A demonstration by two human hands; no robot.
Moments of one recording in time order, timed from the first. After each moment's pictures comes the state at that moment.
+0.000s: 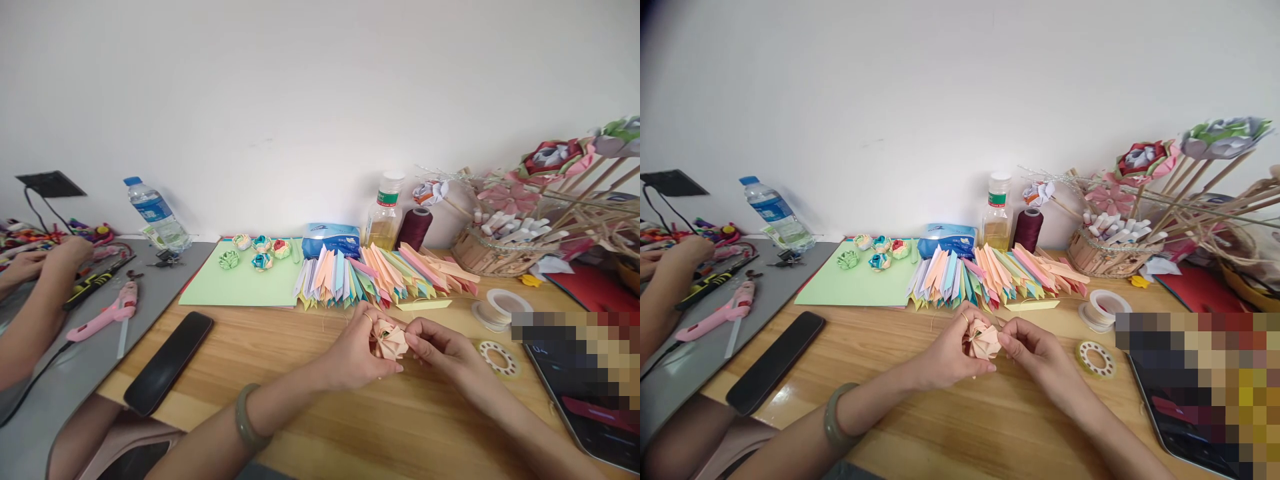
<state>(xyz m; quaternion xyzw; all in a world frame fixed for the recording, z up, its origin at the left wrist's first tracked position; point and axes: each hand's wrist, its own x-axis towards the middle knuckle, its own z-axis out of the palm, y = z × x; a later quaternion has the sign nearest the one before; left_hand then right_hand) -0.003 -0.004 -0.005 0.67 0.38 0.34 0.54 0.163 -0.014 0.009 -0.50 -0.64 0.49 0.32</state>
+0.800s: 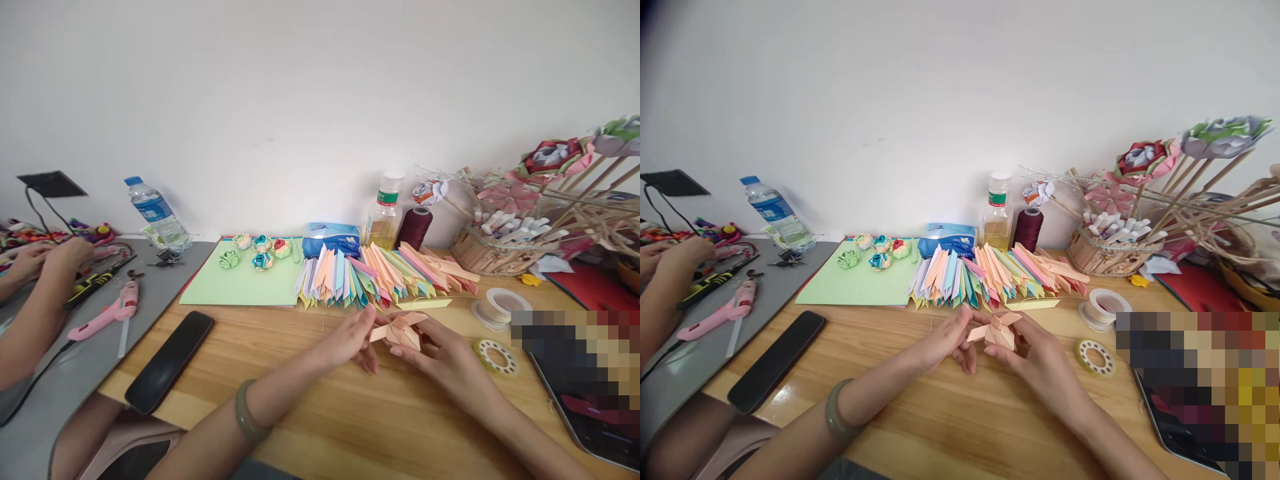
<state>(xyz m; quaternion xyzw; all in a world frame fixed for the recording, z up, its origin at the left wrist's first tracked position) -0.010 0.009 -0.013 0.52 0.41 0.23 0.71 0.165 -0.015 -0.006 -0.50 -0.74 0.33 0.30</state>
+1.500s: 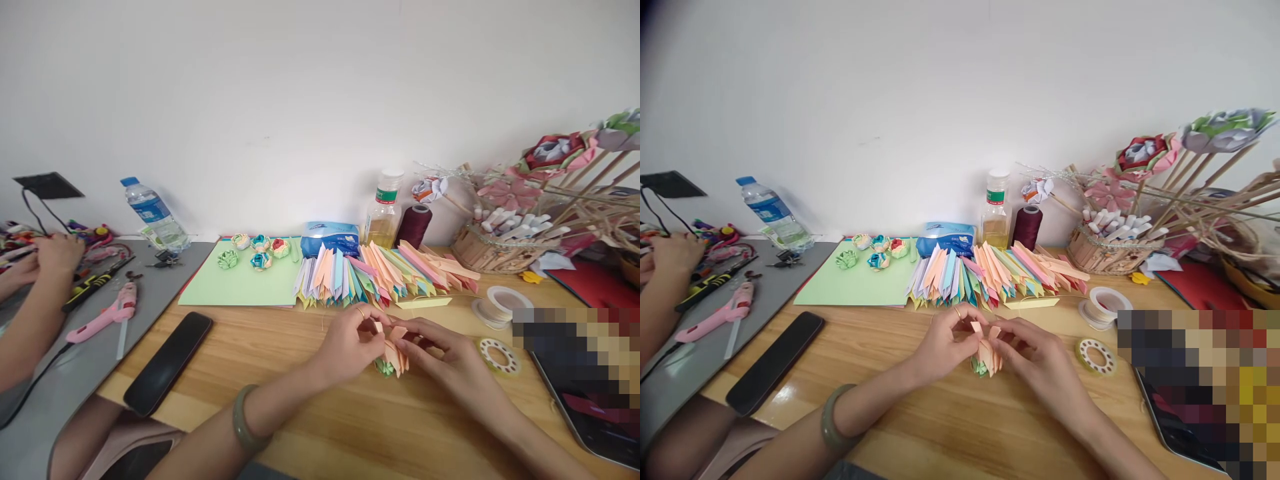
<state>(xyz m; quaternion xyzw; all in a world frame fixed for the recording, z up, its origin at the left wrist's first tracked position) -0.004 -0.003 -0.003 0.66 0.42 0.39 0.48 0.160 -0.019 0.003 -0.50 -0.71 0.37 0.33</state>
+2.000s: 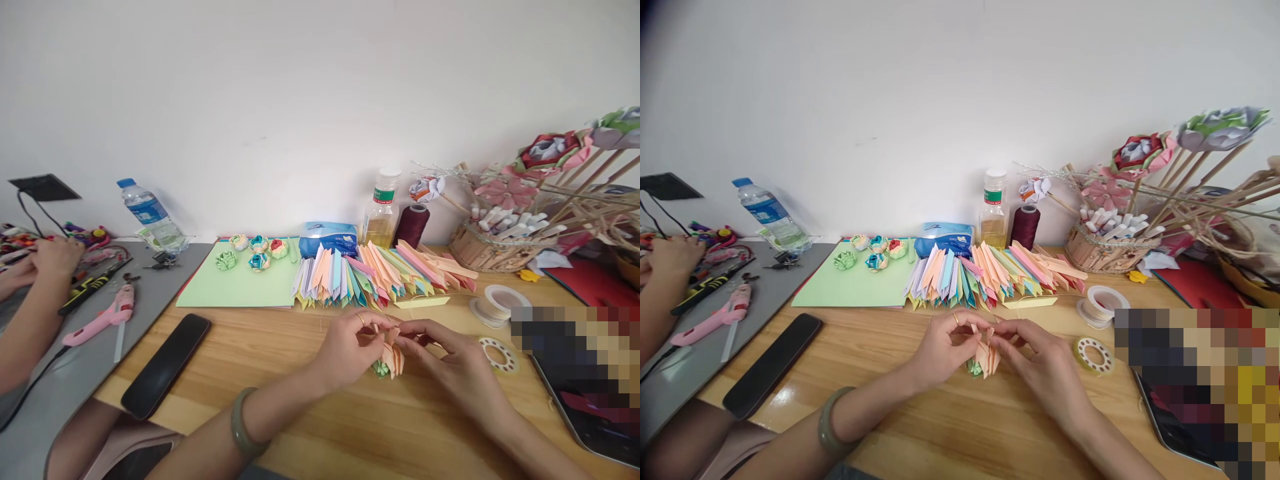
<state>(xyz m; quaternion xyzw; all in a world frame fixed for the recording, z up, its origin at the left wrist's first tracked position) -0.003 -0.006 -0.006 0.68 0.40 0.43 0.45 0.162 -0.022 -0.001 -0.51 -0.72 0.28 0.37</state>
